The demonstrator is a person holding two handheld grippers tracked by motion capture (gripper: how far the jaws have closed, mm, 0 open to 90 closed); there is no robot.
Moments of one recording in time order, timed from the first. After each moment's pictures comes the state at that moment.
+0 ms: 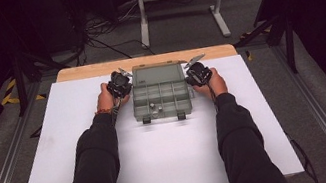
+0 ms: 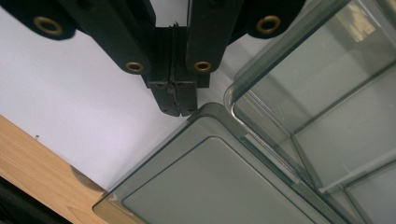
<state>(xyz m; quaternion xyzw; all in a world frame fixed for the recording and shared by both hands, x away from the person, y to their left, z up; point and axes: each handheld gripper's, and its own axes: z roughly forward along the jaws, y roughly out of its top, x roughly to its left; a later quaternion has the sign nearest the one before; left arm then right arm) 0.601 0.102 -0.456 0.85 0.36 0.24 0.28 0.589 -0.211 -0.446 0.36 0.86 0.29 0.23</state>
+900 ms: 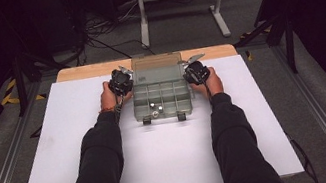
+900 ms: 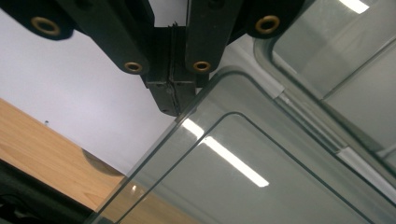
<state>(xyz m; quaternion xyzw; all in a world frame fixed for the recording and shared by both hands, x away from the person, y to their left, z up) 0.605 0.097 -0.455 0.83 0.39 0.24 0.32 0.598 -0.206 -0.451 0.38 0.83 0.31 0.25</state>
